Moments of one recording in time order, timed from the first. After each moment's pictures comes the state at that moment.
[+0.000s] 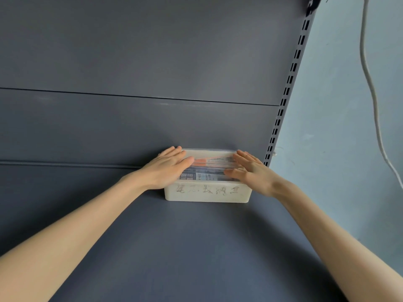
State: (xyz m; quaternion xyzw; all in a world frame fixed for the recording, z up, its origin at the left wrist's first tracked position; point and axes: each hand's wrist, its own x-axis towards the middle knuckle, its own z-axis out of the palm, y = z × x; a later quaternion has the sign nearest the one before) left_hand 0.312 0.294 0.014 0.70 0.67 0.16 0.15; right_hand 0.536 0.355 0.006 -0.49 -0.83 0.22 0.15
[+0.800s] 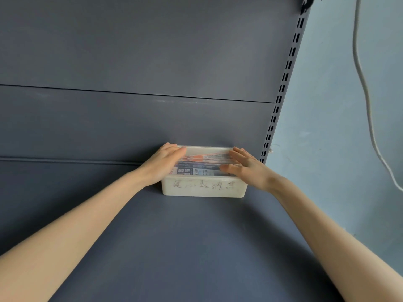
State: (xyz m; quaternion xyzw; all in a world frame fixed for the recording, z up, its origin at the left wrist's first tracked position) left_hand 0.313 0.298 0.005 0.63 0.63 0.37 0.25; right_hand 0.535 0.359 0.004 -0.49 -0.82 0.26 0.17
